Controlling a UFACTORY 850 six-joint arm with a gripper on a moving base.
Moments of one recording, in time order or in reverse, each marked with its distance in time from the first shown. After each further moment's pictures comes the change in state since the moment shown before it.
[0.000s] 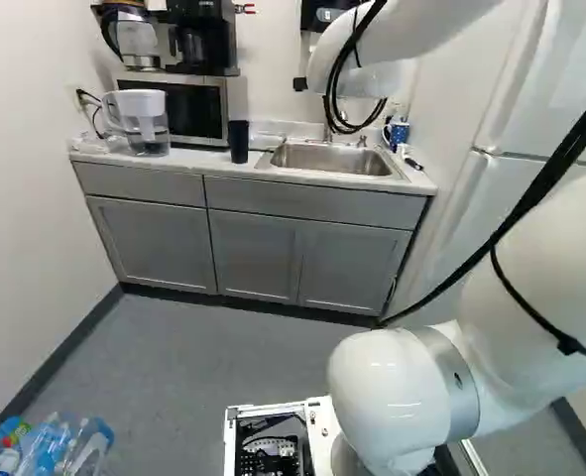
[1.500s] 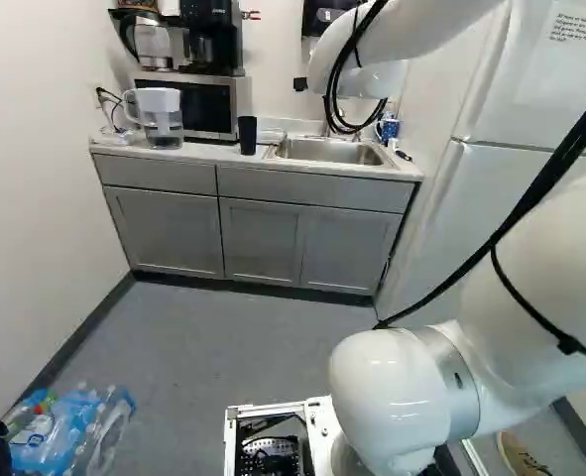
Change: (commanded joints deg) arm 0.0 0.0 0.0 0.0 0.0 0.0
